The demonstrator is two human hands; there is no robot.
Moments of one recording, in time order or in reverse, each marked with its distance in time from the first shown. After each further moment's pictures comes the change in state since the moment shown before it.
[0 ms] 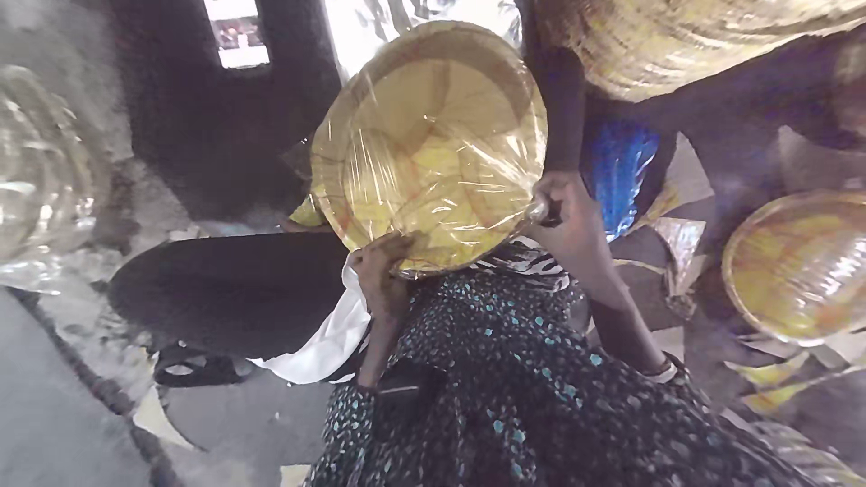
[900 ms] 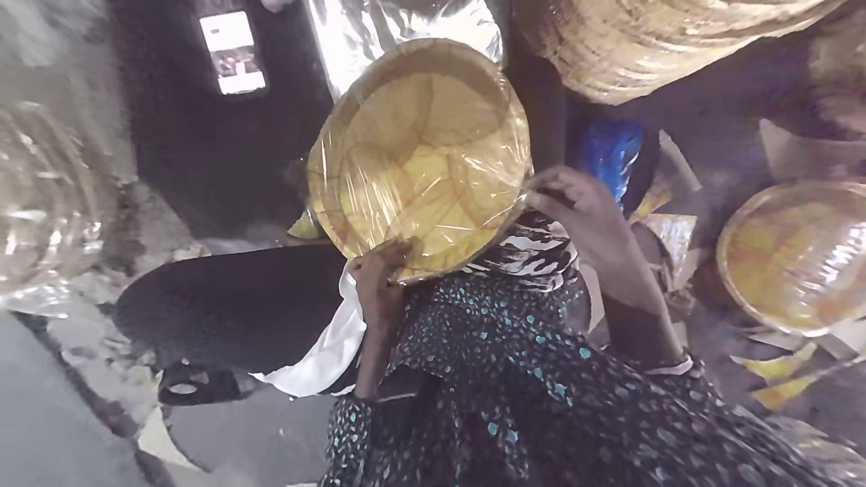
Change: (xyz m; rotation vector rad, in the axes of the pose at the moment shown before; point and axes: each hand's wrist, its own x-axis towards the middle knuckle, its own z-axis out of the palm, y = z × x) left_hand 0.003 0.001 -0.007 0.009 -0.114 0.022; right_hand 0.009 0.002 -0.029 0.231 -0.087 0.104
